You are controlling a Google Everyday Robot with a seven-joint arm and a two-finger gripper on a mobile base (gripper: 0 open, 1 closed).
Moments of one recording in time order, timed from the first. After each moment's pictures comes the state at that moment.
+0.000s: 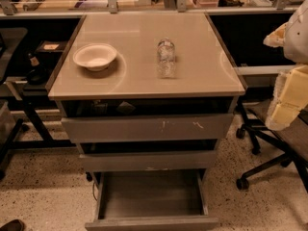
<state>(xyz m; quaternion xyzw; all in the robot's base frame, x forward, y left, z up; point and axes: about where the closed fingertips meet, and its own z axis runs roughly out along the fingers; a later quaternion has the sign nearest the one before) 0.438 -0.217 0.976 -0.60 0.78 -0.03 0.16</state>
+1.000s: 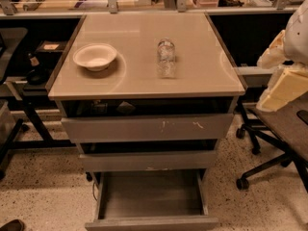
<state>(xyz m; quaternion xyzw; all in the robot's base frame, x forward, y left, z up) 0.438 -0.217 0.976 -0.60 0.78 -0.03 0.16</state>
